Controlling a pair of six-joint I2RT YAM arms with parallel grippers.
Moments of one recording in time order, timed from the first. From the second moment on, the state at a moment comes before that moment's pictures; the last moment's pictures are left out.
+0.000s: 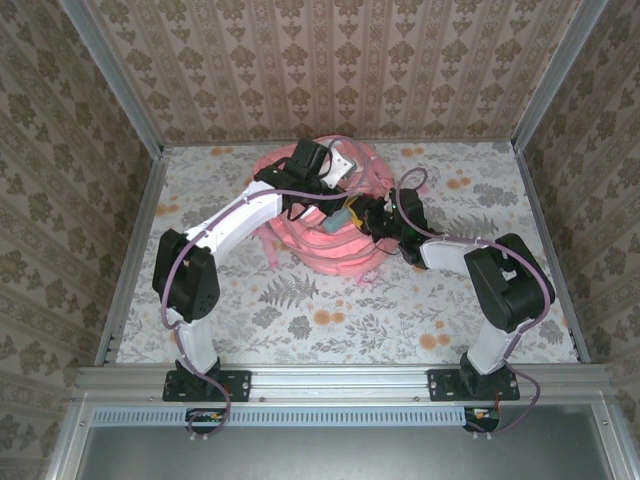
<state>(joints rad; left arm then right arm) -0.67 1.87 1.66 -0.62 0.24 0.08 0.39 1.73 0.84 0.56 -0.35 1.43</state>
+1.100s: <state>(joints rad) -0.67 1.84 1.66 -0.63 0.23 0.08 0.36 1.64 0.73 0.74 -0.30 1.41</state>
